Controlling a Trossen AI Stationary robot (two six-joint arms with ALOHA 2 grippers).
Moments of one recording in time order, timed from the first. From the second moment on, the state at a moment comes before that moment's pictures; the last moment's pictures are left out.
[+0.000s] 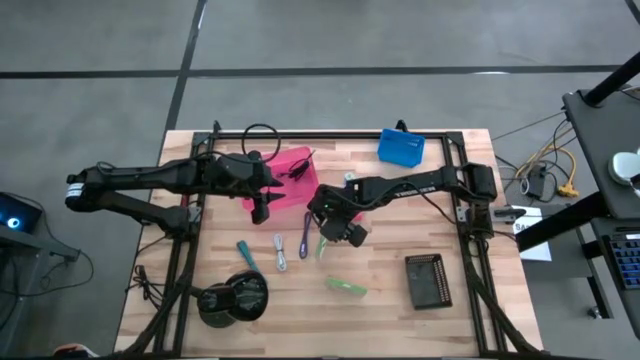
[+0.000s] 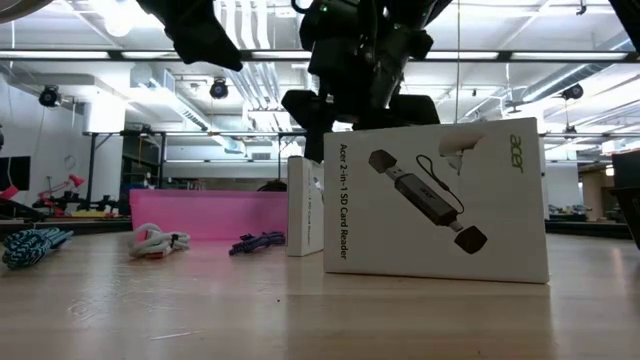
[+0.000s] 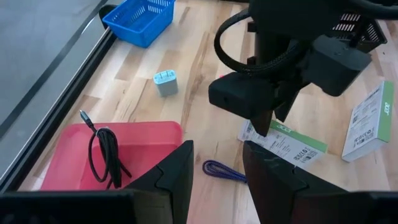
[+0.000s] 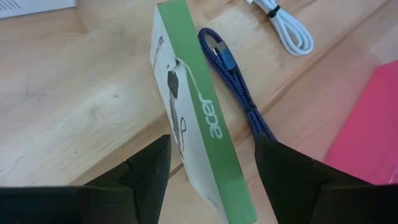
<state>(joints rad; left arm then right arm) 0.09 1.05 1.00 -0.57 -0.12 -0.07 -0.04 1.95 1.44 -0.58 -0.21 -0.94</state>
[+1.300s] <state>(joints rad) 0.09 1.05 0.95 -0.55 -0.17 -0.07 -0.04 1.95 1.43 -0.58 -0.07 -0.94</state>
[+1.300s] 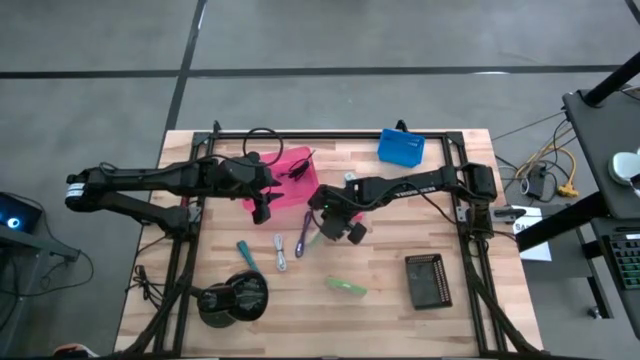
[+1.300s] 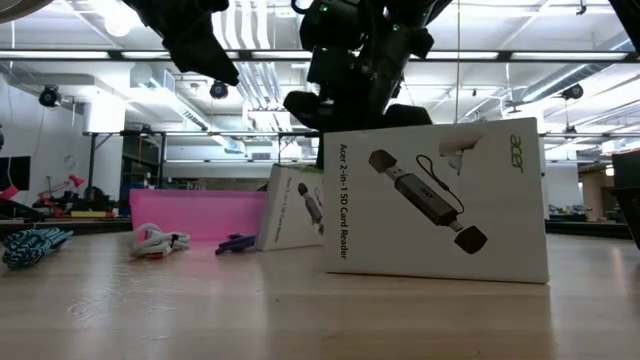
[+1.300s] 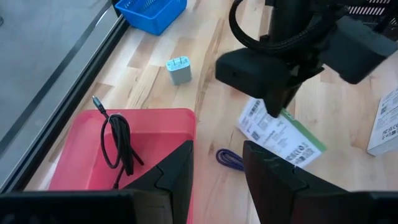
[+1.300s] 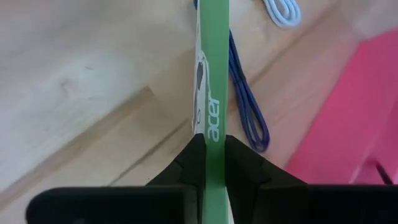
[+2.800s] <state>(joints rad) 0.10 1.04 0.96 -0.56 -0.19 -0.01 0.30 1.65 1.76 -1.33 0.06 0.59</state>
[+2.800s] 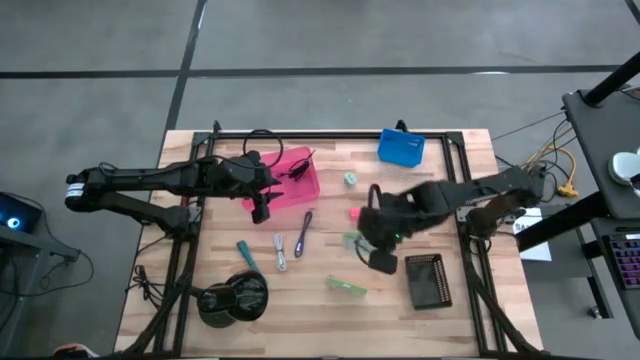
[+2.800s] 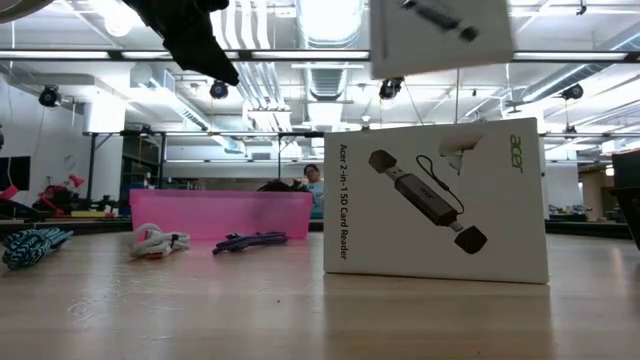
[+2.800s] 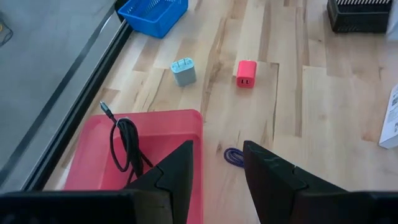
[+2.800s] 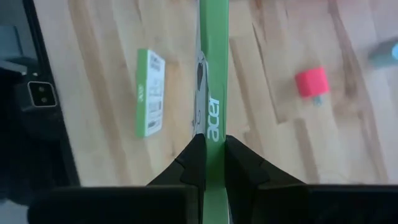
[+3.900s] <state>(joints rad) 0.10 1.06 0.96 -0.56 -0.19 -0.01 0.87 1.61 1.63 -1.57 0.18 1.94</state>
